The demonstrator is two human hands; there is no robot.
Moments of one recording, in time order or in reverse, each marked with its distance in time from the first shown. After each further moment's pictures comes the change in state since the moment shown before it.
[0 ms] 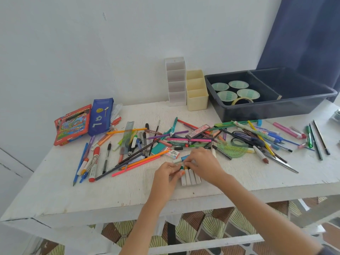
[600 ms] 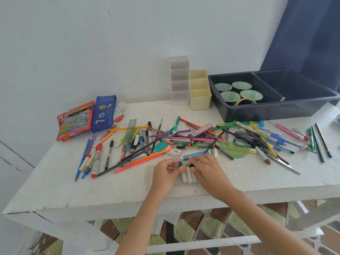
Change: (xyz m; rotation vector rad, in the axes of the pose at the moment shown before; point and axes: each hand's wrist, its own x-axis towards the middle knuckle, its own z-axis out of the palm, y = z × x) left_hand 0.010 0.000 -0.005 -0.153 0.001 -0.185; right_hand -0.038 0.002 0.020 -0.033 0.197 -0.080
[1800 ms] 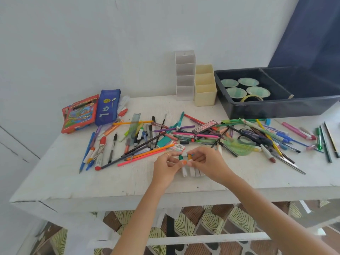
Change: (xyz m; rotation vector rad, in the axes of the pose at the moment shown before) left_hand -0.001 0.002 -0.008 -0.087 0.004 -0.101; right_hand 0.026 -0.011 -0.020 0.624 -0.150 0.320
